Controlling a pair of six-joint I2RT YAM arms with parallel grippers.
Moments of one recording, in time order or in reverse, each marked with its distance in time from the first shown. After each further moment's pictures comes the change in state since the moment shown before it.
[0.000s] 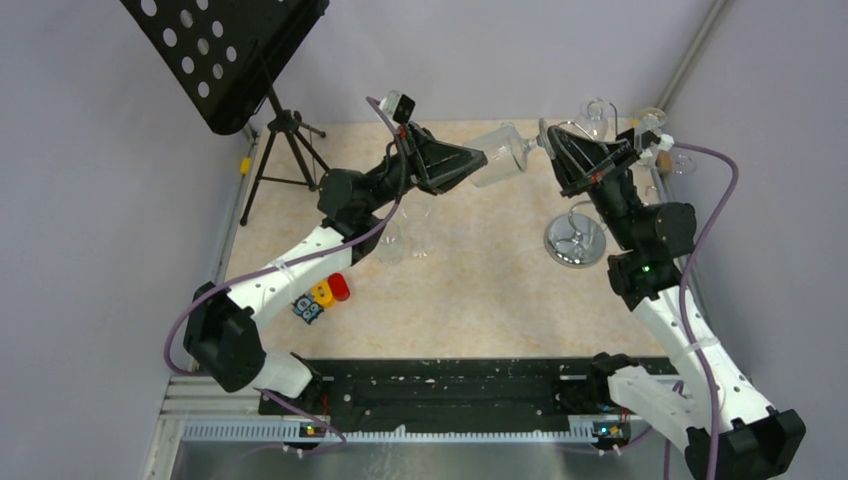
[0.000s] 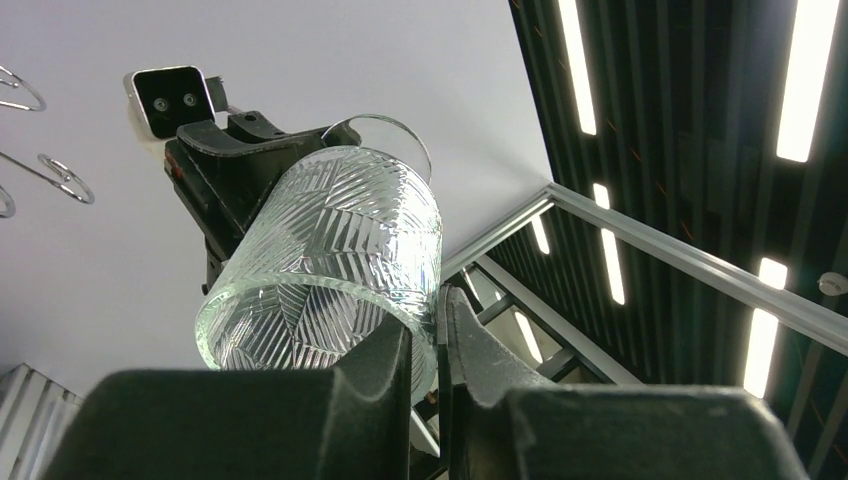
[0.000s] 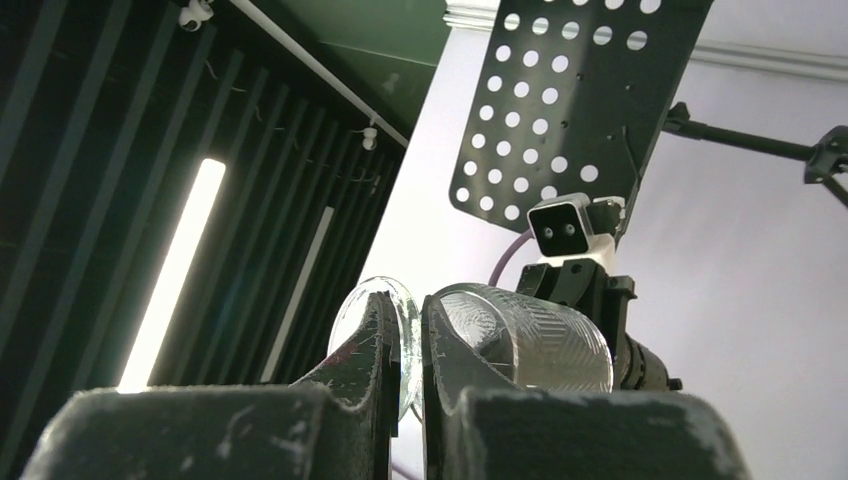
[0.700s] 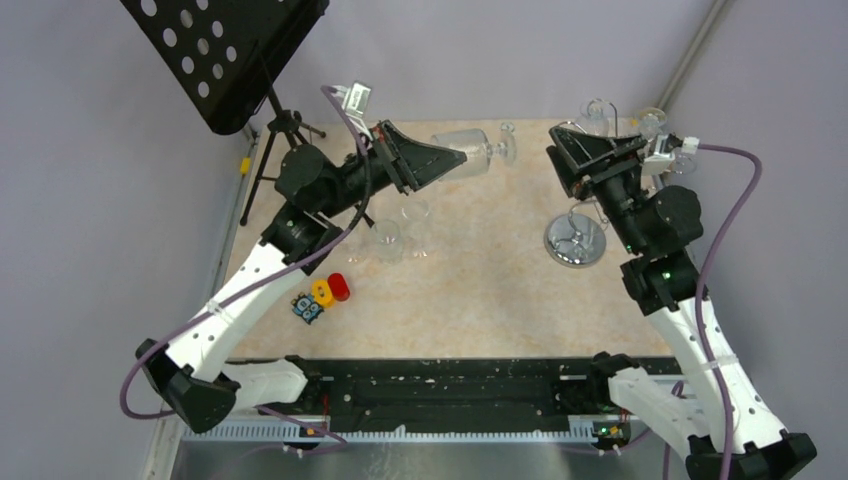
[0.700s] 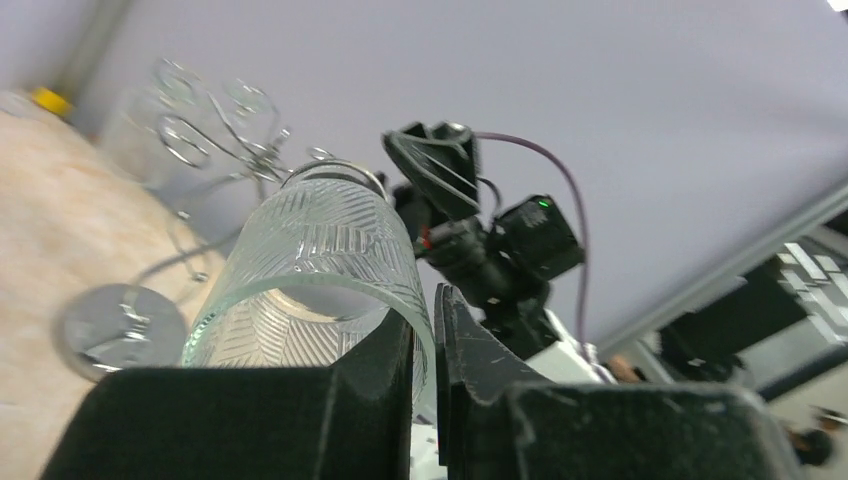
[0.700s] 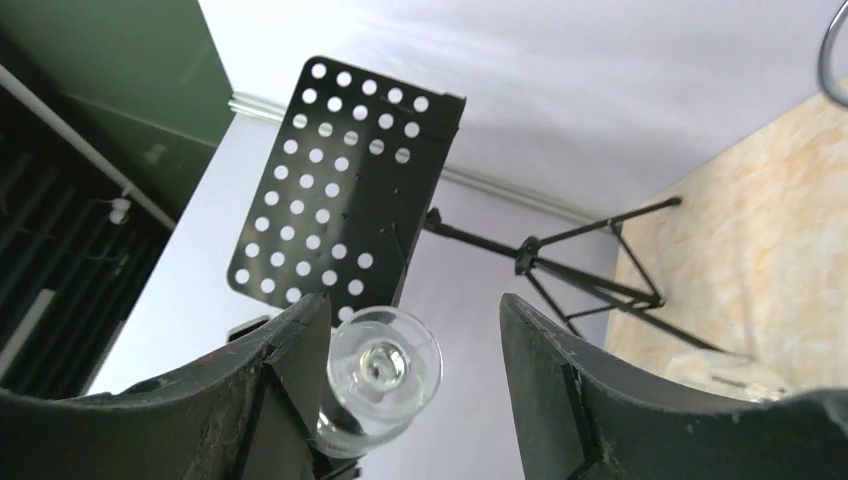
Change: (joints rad) left arm 0.025 -0.218 0.124 -0.723 -0.073 0.718; right arm 0.002 -0.048 0.103 -0.472 0.179 -0.458
